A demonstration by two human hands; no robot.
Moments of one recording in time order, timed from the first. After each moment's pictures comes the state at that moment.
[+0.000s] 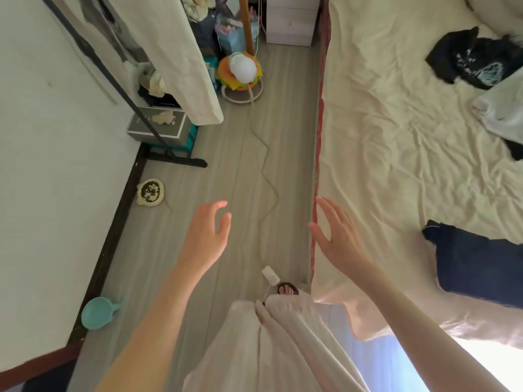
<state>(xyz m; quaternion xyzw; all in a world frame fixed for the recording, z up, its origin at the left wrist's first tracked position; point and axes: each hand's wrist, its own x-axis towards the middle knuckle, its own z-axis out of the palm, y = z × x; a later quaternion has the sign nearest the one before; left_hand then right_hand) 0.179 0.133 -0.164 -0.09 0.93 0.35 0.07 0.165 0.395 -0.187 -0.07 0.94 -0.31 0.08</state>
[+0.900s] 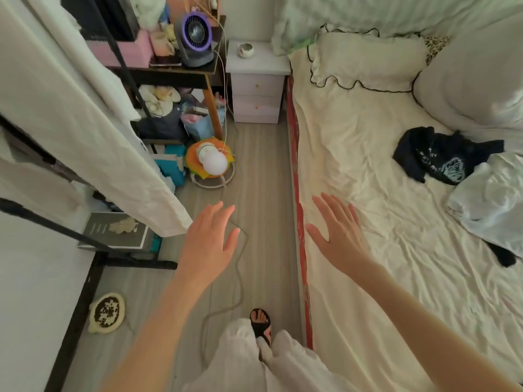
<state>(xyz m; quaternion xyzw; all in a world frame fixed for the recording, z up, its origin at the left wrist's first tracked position) -0.223 0.142 -0.119 0.08 0.97 0.23 0.02 -0.227 0.405 -0.133 -0.05 0.98 -0.19 0.00</state>
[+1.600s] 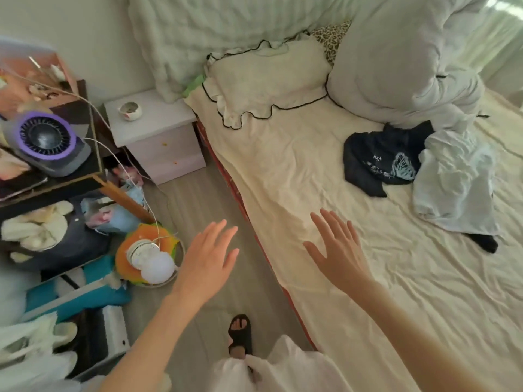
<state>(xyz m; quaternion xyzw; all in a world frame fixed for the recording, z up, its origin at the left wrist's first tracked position) -0.616 0.261 -0.134 0.35 0.92 0.15 0.10 -0.493 0.496 -0.143 0.19 0.97 -0.17 -0.01</state>
